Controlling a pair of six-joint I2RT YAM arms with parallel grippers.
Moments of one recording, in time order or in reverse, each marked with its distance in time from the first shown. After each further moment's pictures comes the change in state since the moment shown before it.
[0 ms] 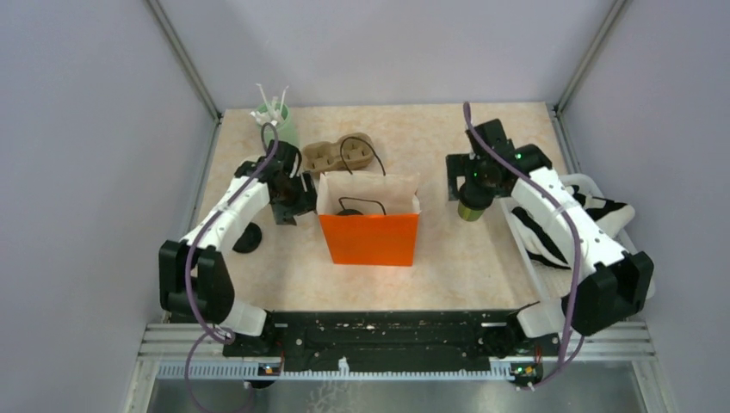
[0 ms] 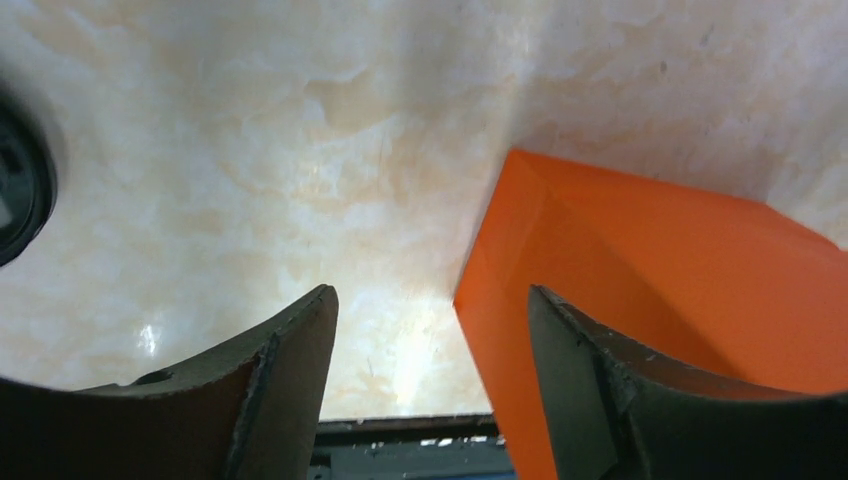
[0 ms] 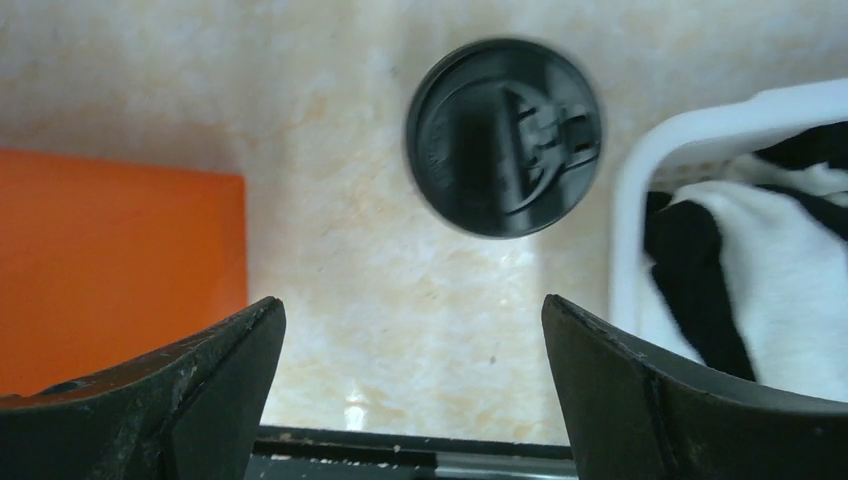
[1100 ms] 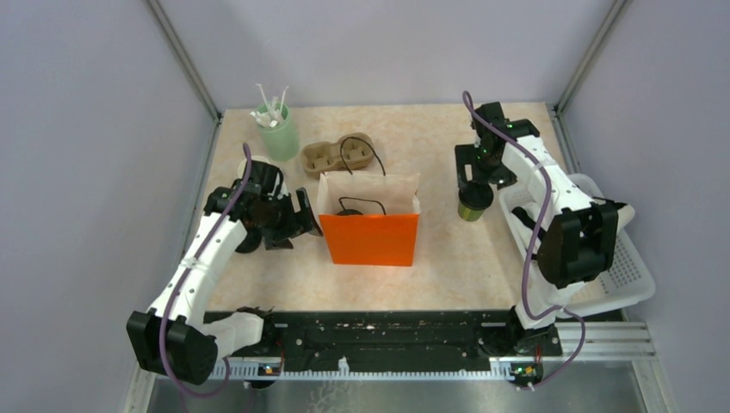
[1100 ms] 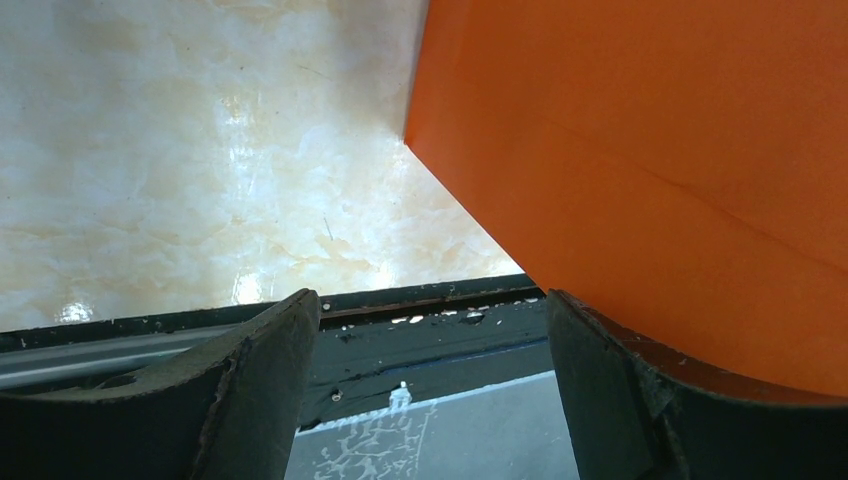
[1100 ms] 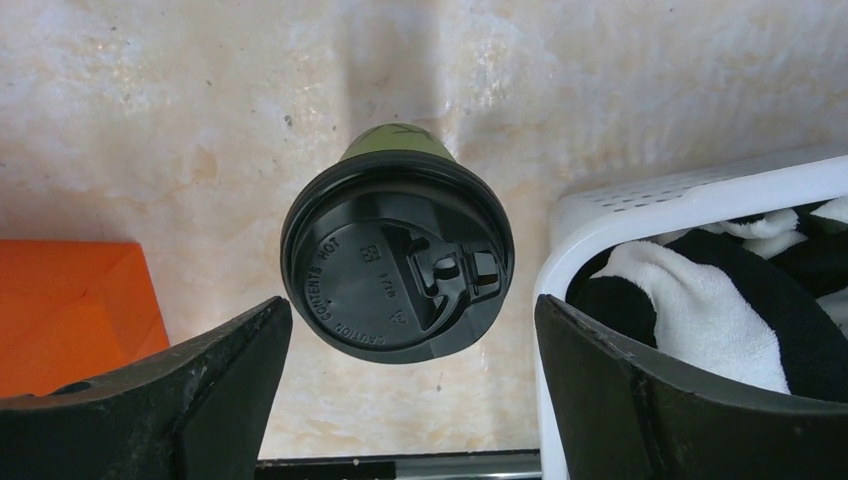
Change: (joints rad) left arm 0.000 -0.391 -0.107 -0.222 0.187 -0.013; right arm -0.185 0.340 0.234 -0.065 0.014 -0.126
